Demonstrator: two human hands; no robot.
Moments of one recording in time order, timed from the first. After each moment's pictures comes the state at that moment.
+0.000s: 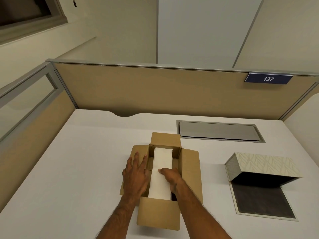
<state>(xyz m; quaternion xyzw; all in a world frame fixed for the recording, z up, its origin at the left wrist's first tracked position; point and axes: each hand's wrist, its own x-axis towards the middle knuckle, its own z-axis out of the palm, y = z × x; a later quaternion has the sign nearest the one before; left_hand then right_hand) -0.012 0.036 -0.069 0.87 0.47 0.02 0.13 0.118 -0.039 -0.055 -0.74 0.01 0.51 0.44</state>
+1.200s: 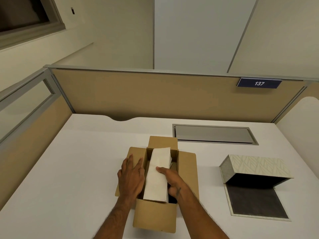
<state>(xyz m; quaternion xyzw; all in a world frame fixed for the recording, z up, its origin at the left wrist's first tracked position) -0.011 0.034 -0.054 0.86 0.49 0.06 0.13 0.122 -0.059 -0.028 -0.61 0.02 0.57 0.54</state>
